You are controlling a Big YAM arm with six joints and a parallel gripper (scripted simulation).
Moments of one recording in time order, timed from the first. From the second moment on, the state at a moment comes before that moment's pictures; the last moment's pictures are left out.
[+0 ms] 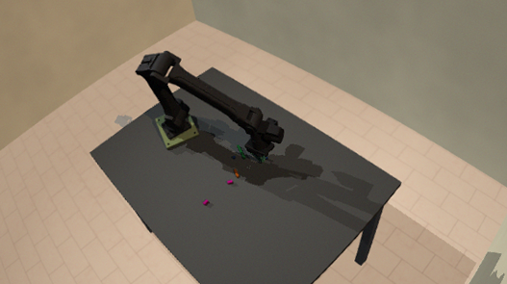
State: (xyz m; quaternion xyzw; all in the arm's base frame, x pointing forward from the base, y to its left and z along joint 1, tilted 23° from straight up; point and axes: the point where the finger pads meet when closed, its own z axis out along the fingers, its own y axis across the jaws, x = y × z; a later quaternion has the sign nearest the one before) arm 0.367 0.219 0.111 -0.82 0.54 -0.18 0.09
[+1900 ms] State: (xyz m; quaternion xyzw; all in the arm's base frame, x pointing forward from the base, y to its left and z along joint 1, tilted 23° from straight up) arm 0.366 0.219 0.111 -0.82 0.54 -0.18 0.09
